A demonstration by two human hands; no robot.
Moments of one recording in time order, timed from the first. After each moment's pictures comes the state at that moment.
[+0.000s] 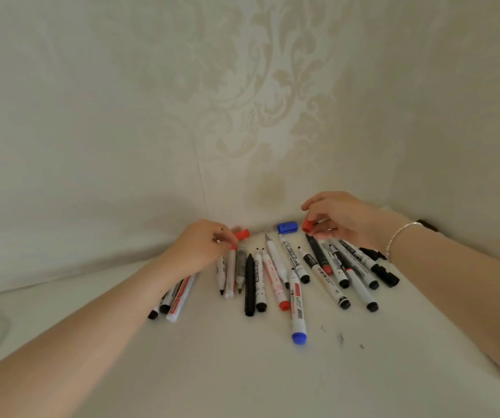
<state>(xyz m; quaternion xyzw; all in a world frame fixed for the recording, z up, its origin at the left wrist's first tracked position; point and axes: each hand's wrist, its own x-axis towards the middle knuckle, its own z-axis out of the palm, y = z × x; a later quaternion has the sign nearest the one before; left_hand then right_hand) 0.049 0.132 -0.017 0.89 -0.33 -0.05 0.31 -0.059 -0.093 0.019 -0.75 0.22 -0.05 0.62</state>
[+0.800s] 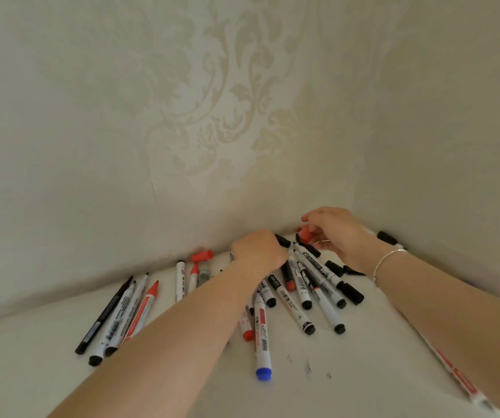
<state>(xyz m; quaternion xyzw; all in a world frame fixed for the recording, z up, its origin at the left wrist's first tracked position) 0.022 -0.035 -0.028 0.94 -0.31 -0.06 0.10 -0.071 -0.130 0.008 -0.72 0.31 -0.17 0.60</state>
